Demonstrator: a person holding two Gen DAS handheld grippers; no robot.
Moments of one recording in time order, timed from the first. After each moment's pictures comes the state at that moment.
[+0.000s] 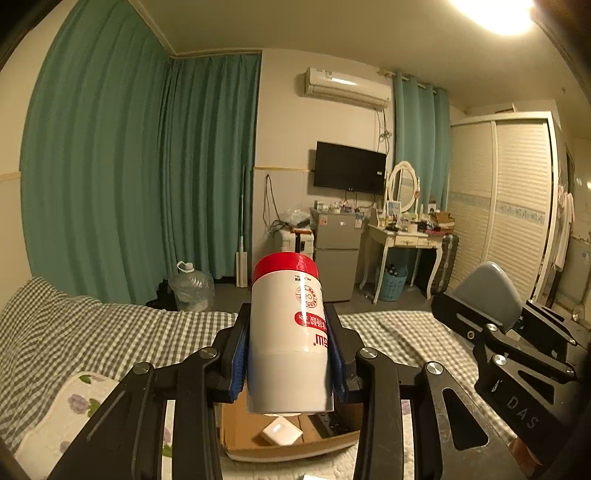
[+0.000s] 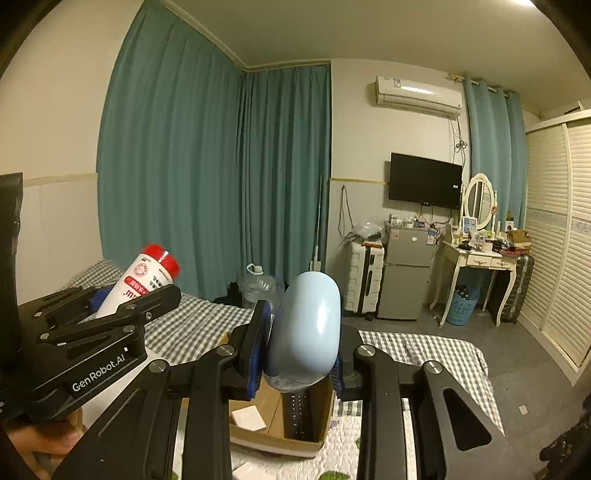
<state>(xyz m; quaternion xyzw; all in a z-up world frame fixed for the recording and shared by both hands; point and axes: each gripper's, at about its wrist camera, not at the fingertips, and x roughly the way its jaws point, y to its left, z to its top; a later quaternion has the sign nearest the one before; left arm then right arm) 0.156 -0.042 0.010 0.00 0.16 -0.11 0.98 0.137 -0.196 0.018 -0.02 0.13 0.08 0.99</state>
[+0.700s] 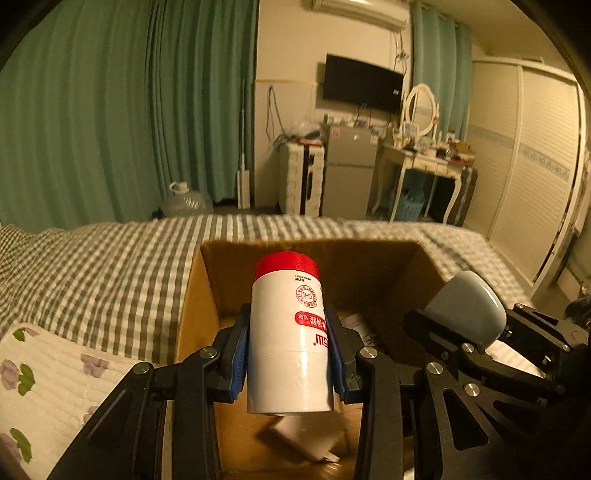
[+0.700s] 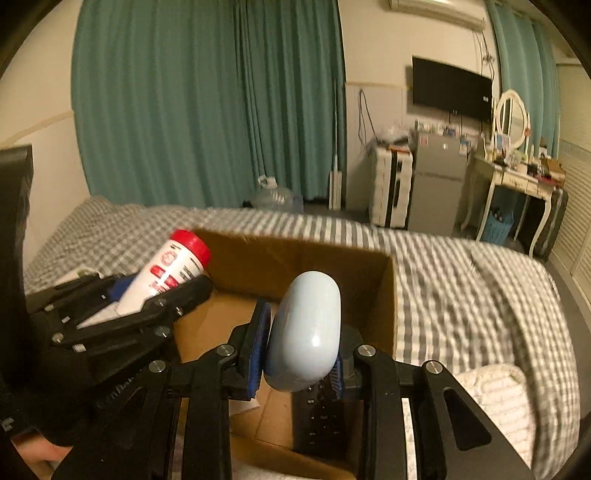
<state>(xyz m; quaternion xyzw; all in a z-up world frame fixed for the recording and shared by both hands) 0.293 -0.057 -0.147 0.02 0.31 -0.09 0.95 0.297 -0.193 -0.151 0.00 0.30 0.12 0.95</state>
